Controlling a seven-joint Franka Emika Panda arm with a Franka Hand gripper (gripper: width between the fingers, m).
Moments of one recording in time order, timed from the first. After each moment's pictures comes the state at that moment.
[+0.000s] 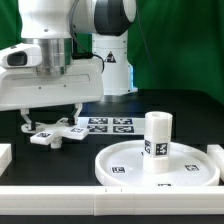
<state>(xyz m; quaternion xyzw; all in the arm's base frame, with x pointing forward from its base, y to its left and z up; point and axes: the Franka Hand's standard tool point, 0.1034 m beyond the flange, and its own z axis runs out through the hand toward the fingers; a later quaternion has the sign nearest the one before) 0.442 -0.142 0.036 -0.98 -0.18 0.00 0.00</state>
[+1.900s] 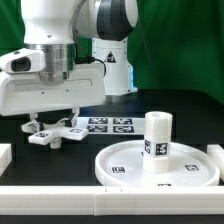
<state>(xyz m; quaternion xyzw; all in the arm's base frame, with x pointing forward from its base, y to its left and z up) 0.445 -0.130 0.032 -0.98 -0.18 0.00 0.00</state>
